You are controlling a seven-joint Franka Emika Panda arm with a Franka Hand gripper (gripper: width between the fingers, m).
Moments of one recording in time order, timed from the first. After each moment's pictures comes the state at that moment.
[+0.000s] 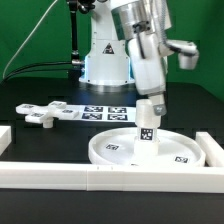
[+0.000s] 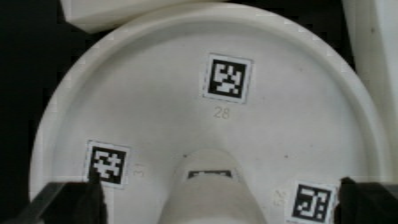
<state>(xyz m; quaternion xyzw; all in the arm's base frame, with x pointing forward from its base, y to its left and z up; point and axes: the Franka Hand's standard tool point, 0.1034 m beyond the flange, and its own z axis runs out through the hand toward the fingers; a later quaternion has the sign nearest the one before) 0.564 0.067 0.094 -0.66 0.74 0.07 0.13</state>
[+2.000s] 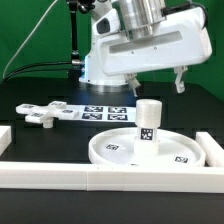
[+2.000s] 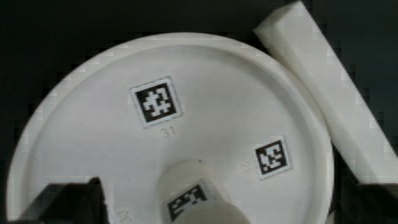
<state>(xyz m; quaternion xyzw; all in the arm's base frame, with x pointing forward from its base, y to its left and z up) 0.513 0.050 0.107 -0.95 0.27 0.01 0.15</state>
